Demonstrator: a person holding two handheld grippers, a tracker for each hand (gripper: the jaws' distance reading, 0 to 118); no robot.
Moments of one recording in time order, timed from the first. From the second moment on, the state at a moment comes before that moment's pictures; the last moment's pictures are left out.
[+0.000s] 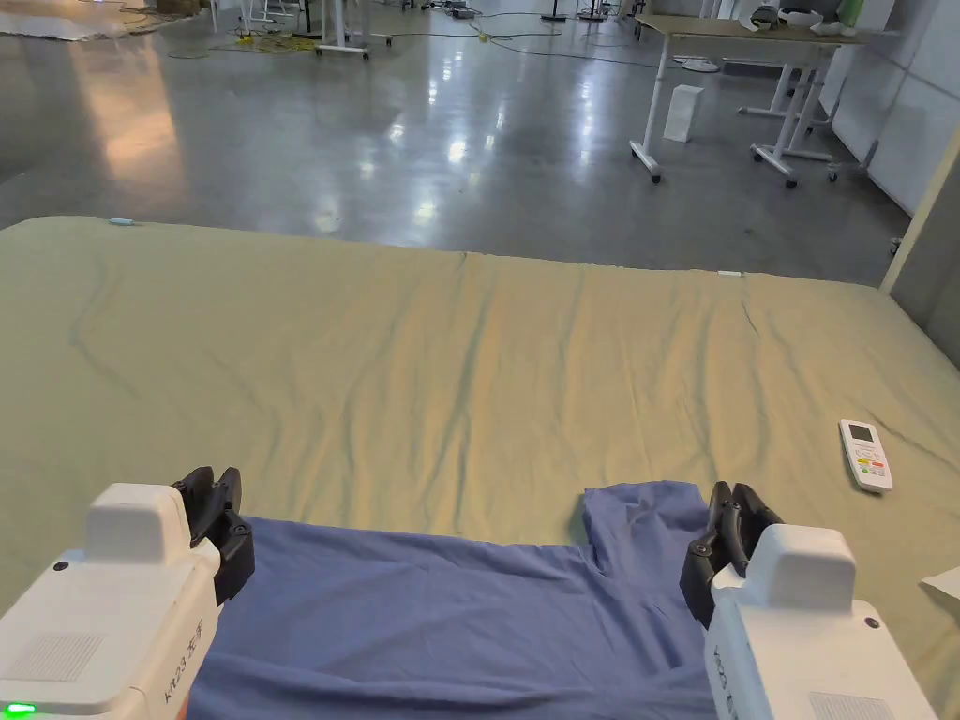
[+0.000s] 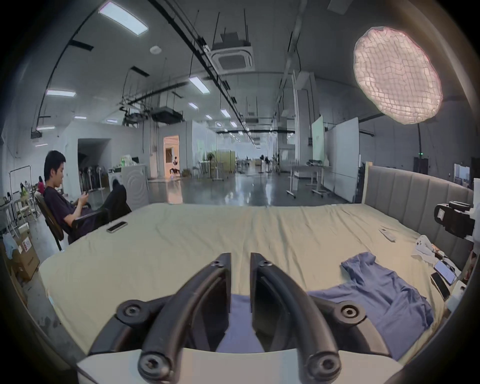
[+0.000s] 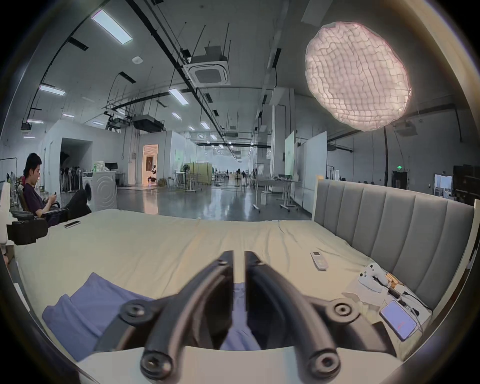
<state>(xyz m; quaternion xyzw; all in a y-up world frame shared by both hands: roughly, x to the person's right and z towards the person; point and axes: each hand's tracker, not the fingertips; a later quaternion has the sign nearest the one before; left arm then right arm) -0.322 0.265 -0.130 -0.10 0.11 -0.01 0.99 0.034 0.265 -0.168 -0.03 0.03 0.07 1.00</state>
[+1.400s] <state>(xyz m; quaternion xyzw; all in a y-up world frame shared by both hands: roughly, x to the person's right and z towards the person) -0.420 0.123 -0.378 -0.51 0.05 0.01 0.86 0.072 0.191 -0.249 -0.20 0.01 0.08 0.98</state>
